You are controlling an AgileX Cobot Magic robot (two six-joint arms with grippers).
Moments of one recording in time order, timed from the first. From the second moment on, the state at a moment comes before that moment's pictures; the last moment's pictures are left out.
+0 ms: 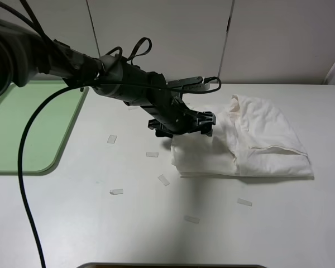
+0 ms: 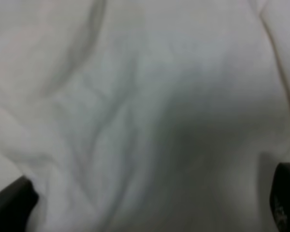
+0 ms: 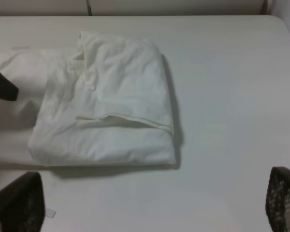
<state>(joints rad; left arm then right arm) -0.70 2.29 -1.49 -0.40 0.15 -0.09 0.03 -0.01 -0.49 -0.02 1.03 0.06</state>
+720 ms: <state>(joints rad) -0.74 2.33 -1.50 -0.40 0.11 -0.16 0.03 -0.01 -0.49 -0.02 1.03 0.06</state>
